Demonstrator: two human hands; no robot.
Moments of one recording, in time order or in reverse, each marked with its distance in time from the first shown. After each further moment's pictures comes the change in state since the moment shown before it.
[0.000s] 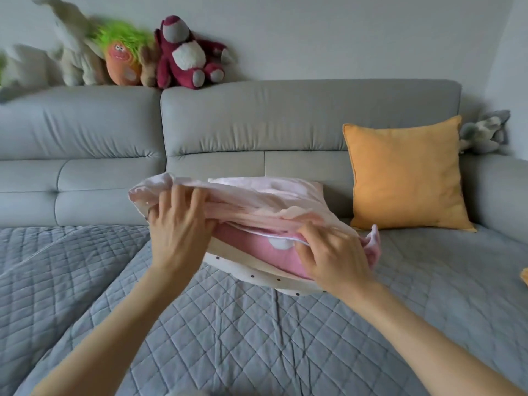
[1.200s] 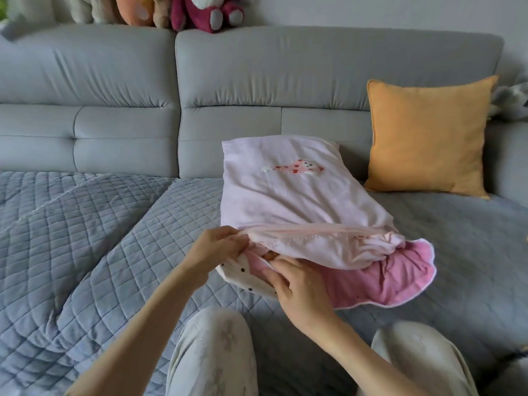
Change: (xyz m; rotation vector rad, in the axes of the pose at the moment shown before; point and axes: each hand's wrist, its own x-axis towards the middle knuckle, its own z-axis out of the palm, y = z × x) left_hand -0.103 -0.012 -0.002 -1.041 -0.845 -0.757; right_hand -0.089 -0.122 0.015 0.507 -0.372 0.450
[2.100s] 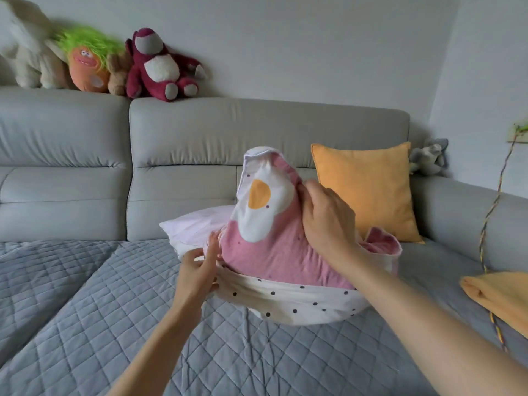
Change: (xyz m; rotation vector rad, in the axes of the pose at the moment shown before) left_hand 0.059 0.067 0.058 -0.313 0.239 0.078; right_hand 0.152 0.024 -0.152 -0.384 0.493 -0.017
